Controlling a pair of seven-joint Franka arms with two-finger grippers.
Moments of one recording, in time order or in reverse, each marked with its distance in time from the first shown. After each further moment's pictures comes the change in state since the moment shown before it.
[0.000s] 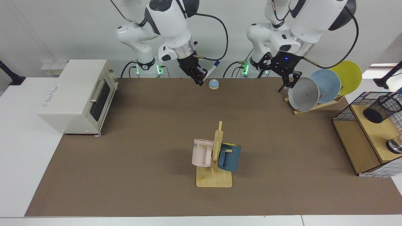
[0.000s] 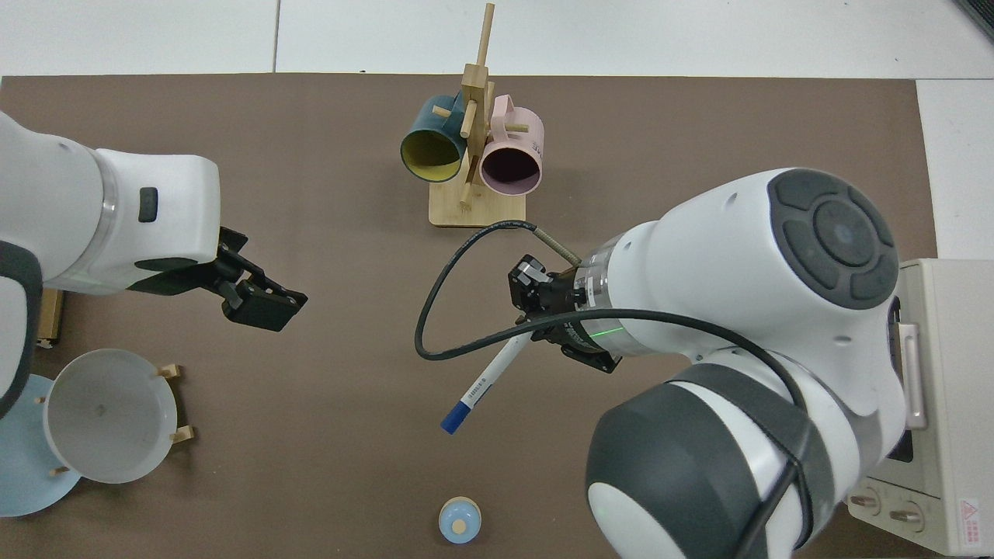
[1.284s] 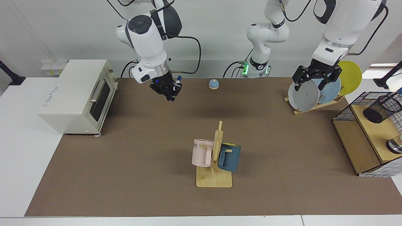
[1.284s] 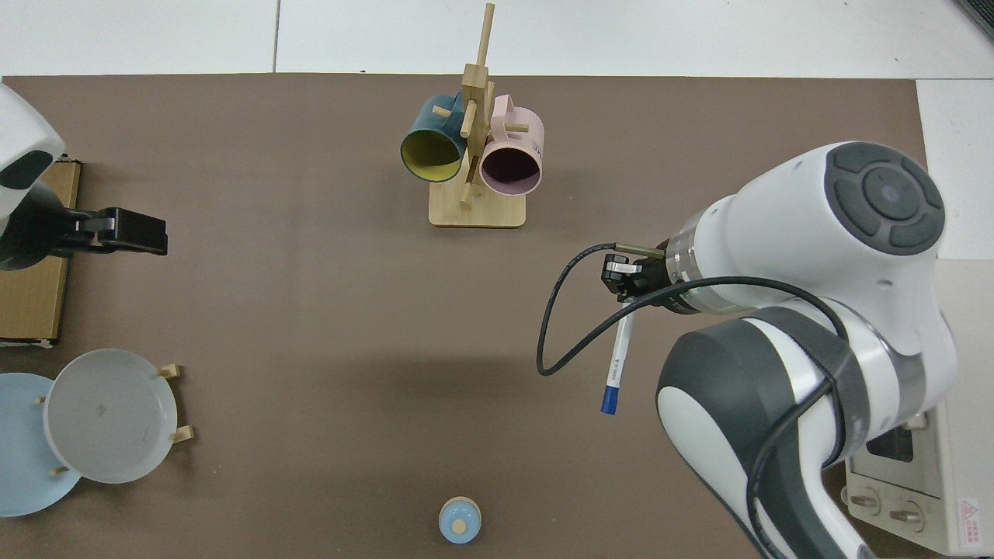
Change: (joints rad) left arm 0.025 0.002 0.138 0.001 0.235 0.033 -0.600; right arm -0.134 -0.004 -0.002 -0.097 -0.170 0.001 -0.578
